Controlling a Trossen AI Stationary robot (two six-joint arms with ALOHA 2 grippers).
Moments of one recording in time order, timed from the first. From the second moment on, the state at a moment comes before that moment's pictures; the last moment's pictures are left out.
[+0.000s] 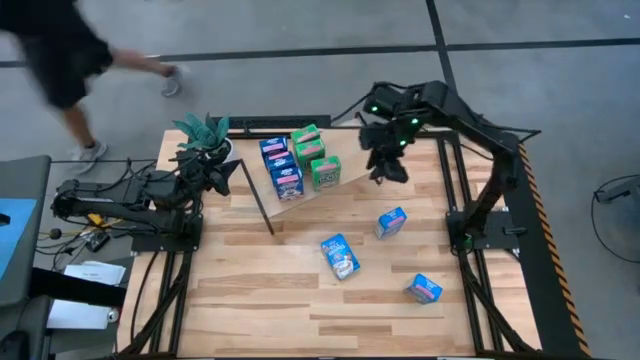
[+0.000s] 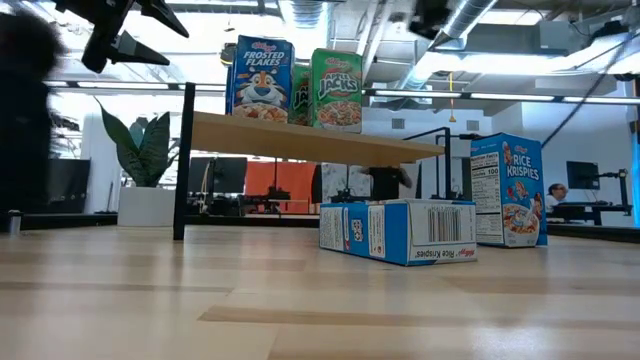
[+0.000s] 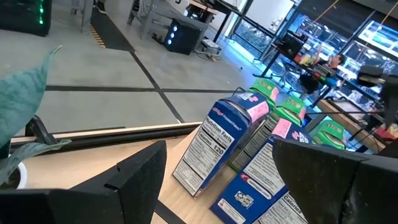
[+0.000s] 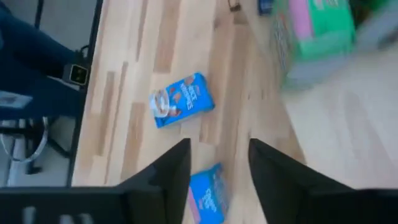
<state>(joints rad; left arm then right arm) -0.09 0.48 0.60 -0.28 -0.93 -0.61 -0.40 1.67 2.02 -1.57 -0.48 -0.36</state>
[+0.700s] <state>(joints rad) -0.09 0.48 0.60 -0.28 -1.01 -0.64 -0.29 1.22 0.98 -0.26 -0.29 0.07</state>
